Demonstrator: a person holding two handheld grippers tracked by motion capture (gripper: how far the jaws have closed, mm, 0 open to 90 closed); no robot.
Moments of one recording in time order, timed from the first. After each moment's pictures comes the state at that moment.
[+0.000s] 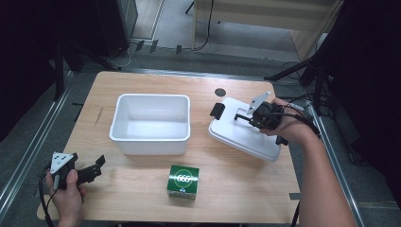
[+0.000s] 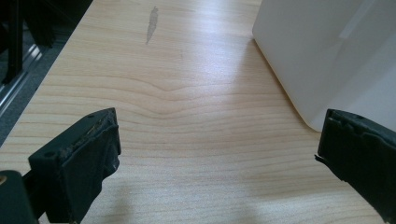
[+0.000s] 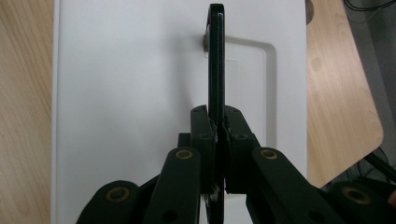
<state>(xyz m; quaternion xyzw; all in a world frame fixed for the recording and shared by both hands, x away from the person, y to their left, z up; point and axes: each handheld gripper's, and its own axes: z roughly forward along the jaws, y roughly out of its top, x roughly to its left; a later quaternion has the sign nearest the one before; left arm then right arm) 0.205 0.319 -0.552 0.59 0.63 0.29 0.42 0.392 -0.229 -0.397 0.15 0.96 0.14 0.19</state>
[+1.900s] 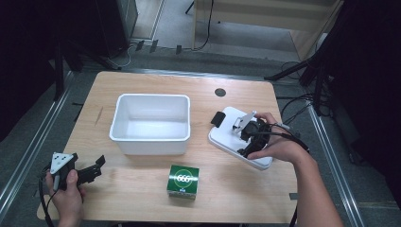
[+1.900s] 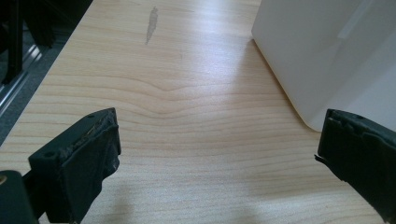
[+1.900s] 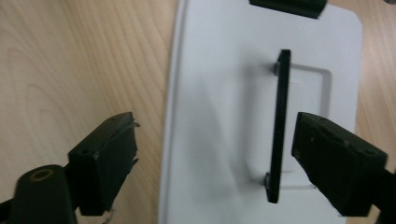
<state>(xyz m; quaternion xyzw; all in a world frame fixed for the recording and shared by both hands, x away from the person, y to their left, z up) 0.204 0.318 -0.552 0.59 0.63 0.29 0.42 0.355 -0.204 -0.436 0.16 0.97 0.13 0.14</state>
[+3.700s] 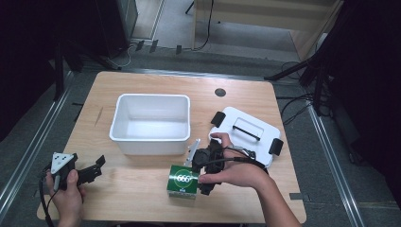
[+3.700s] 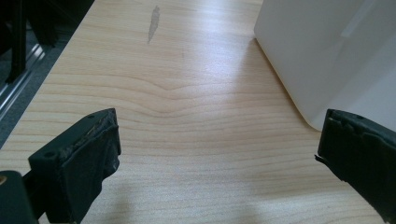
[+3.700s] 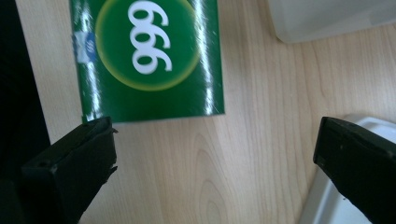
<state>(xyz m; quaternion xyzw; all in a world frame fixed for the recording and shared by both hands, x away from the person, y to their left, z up) 0.205 0.318 -0.552 0.58 0.63 0.30 0.42 0.266 -0.075 -0.437 0.06 0.99 0.12 0.07</state>
